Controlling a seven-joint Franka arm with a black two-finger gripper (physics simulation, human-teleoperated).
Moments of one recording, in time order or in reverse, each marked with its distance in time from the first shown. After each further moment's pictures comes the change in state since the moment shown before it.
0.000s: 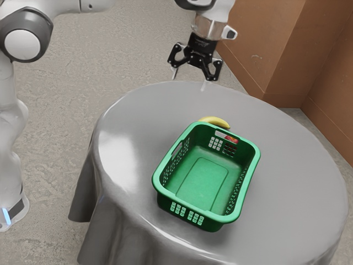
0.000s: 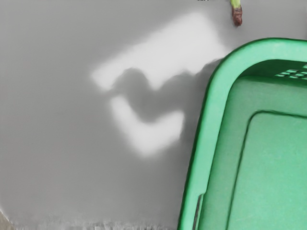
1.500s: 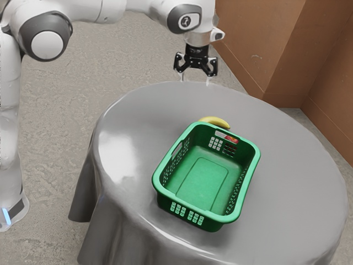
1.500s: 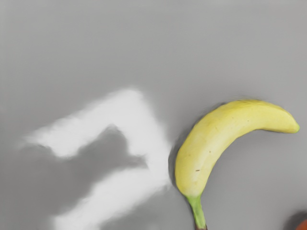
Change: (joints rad) arm 0.412 0.086 -0.149 -0.200 -0.021 0.564 0.310
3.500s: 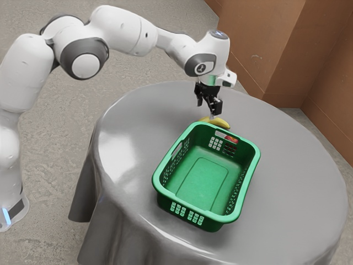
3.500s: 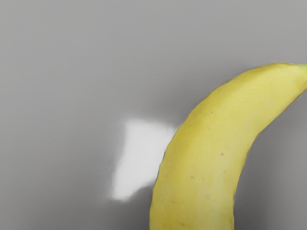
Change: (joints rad) arm 0.078 0.320 -0.135 0.100 0.075 0.226 0.712
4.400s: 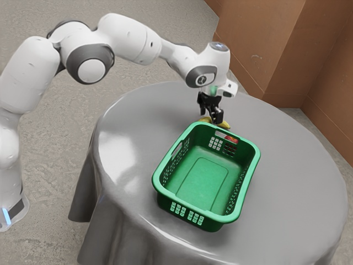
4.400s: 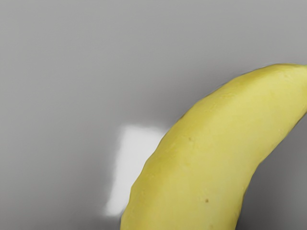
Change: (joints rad) arm 0.004 0.060 -0.017 -0.001 -0.002 0.081 0.033
